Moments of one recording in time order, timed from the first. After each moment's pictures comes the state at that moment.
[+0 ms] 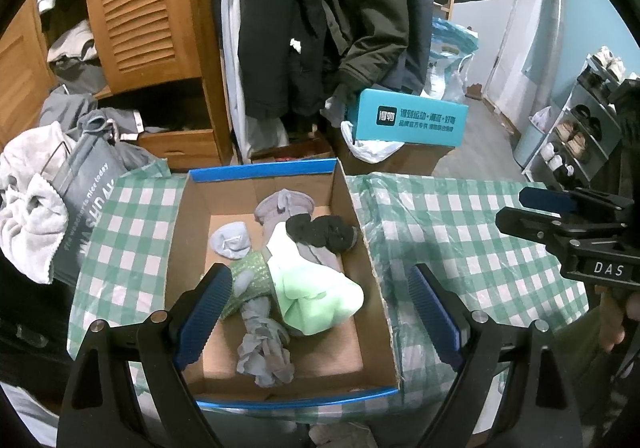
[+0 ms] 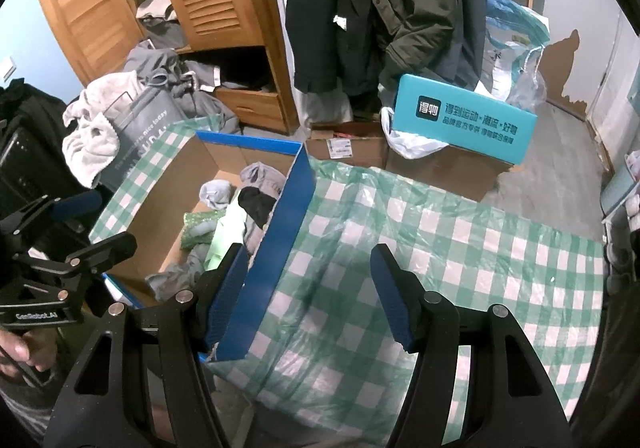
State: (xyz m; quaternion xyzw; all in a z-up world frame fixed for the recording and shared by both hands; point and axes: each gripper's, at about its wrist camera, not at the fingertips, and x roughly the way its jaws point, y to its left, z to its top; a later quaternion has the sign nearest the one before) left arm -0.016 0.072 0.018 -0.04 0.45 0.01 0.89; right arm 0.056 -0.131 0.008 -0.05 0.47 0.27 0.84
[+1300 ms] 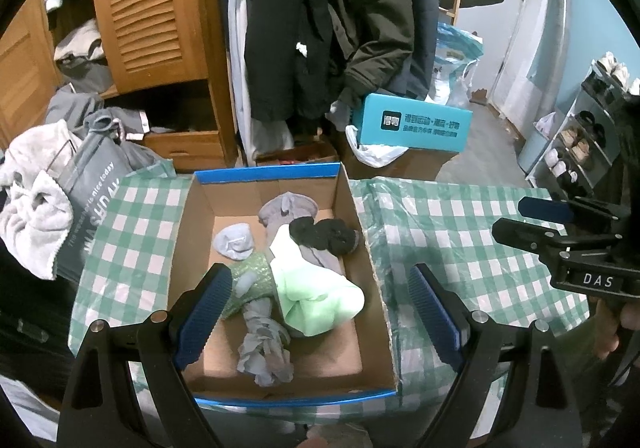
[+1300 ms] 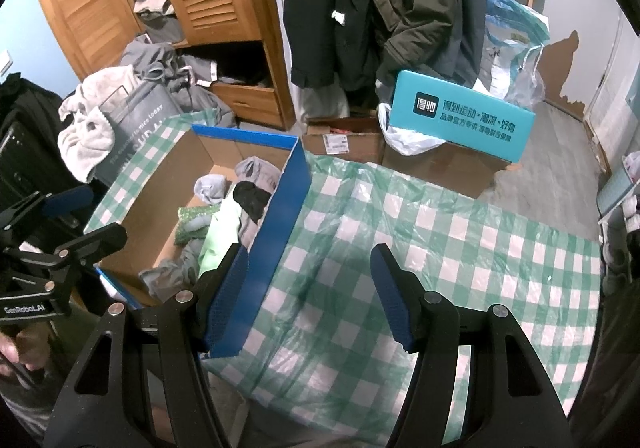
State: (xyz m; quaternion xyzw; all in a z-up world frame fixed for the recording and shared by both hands) left arm -0.021 0.066 0.024 -0.03 0.44 0.02 0.90; right arm 0.057 -0.132 0.001 -0.05 0.47 0.26 0.84
